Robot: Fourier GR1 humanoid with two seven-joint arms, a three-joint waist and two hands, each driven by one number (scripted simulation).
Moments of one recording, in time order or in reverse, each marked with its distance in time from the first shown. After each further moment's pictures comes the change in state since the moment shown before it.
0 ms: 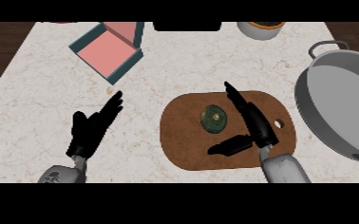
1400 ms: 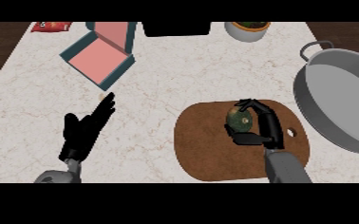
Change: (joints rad) left arm 0.039 -0.028 0.081 -0.028 -0.047 -0.022 0.022; right arm -0.061 0.031 -0.223 0.432 -0.125 -0.132 -0.605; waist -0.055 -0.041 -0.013
